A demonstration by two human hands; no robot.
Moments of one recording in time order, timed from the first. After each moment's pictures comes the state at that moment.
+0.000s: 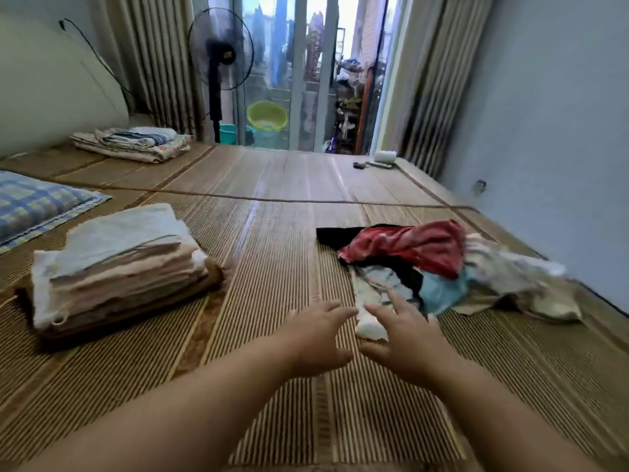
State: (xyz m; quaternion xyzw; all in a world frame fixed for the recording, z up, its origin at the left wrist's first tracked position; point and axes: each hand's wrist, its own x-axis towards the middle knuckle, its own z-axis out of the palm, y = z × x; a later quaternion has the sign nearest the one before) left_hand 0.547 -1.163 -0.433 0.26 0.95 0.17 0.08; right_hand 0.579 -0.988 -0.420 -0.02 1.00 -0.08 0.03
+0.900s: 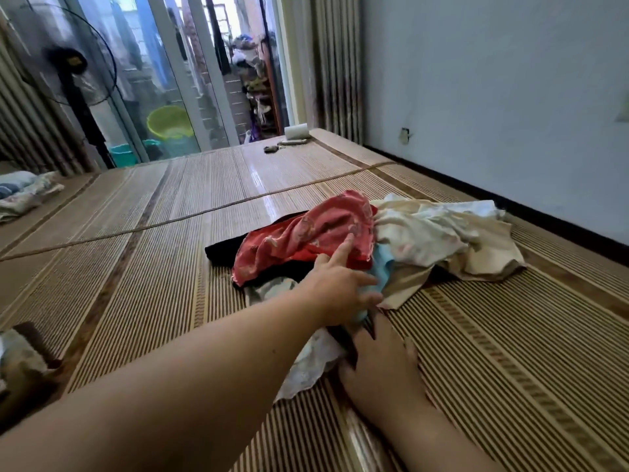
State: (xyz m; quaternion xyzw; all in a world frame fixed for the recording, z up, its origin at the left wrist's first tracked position) left_hand 0.404 -0.913 -0.444 0.36 0.93 0.05 0.10; right_hand 0.521 -0.859 -0.519 0.15 0.96 -0.20 -0.07
